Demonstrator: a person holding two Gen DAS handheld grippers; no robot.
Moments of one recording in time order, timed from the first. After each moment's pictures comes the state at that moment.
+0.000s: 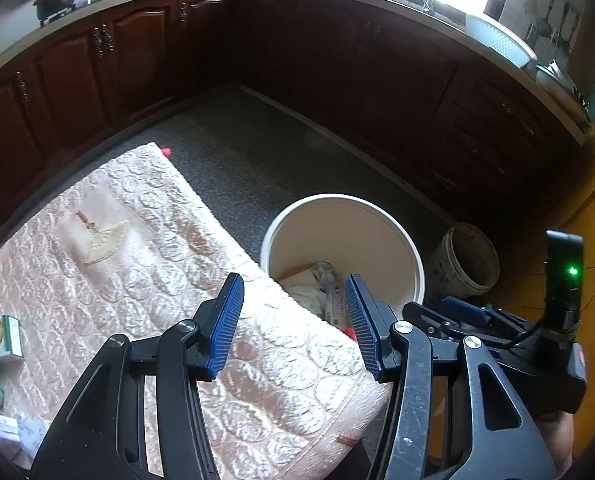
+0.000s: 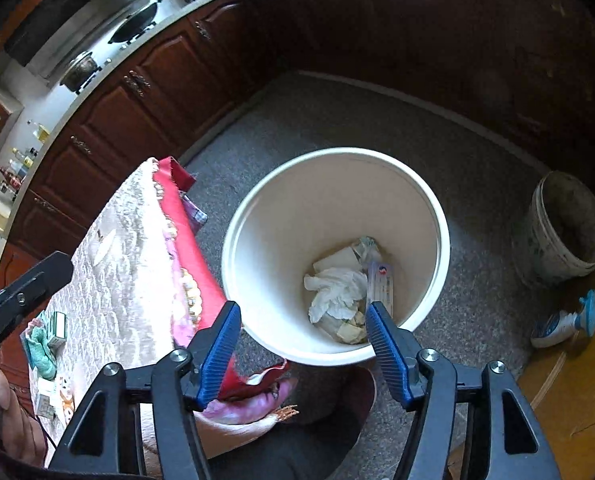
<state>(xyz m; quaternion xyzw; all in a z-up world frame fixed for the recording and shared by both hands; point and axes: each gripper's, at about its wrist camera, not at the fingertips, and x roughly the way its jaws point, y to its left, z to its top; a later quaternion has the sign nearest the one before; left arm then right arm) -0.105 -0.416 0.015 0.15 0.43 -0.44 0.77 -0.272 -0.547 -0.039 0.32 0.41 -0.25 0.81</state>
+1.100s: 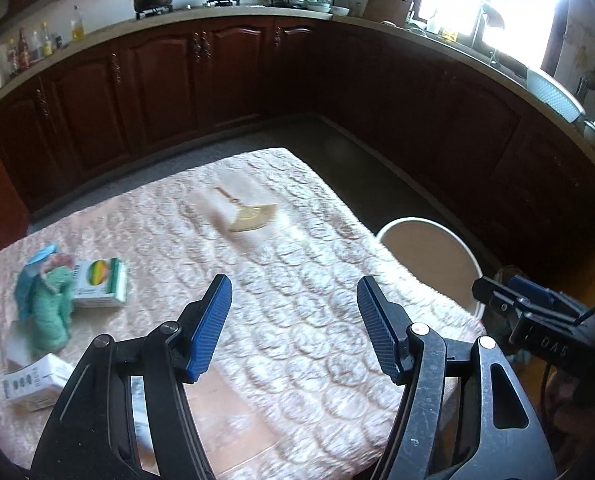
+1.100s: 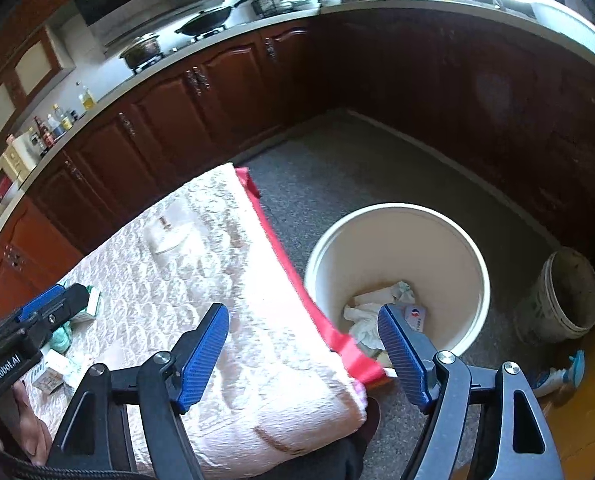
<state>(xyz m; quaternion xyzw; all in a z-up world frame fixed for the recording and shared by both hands) -0.075 -0.278 0.028 0.10 0.40 -0.34 0.85 -0.227 -0.456 0.022 0.22 0.39 -0.22 0.87</state>
